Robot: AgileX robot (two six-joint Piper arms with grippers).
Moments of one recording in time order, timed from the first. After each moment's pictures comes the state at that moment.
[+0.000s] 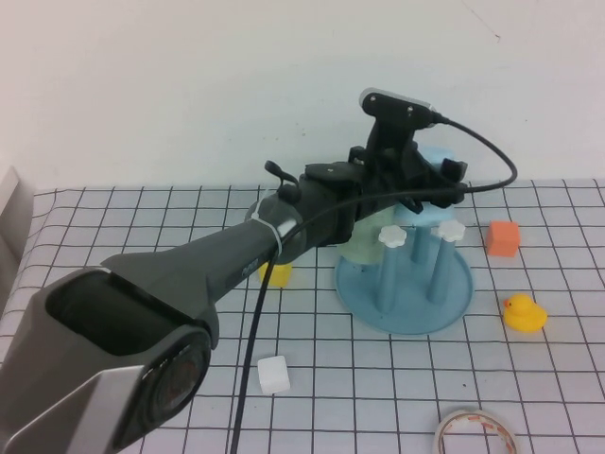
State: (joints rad) right arm 0.91 0.18 -0.22 1.79 -0.73 -2.37; left arm -0.64 2.46 -2.06 -1.72 0.13 1.56
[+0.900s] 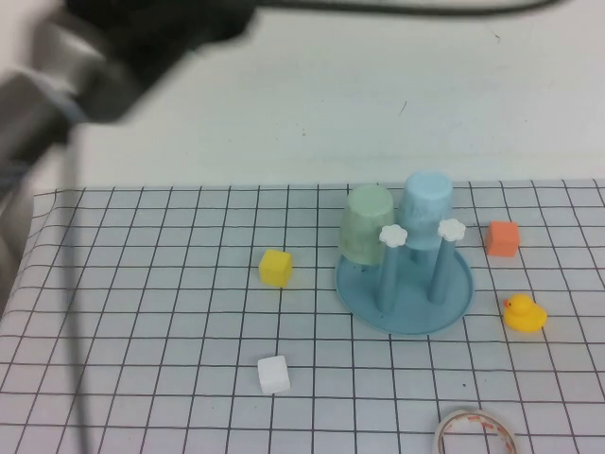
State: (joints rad) right arm 0.91 0.18 -0.22 1.79 -0.73 -2.37; left arm -0.64 1.86 -2.06 -1.29 0.27 1.58
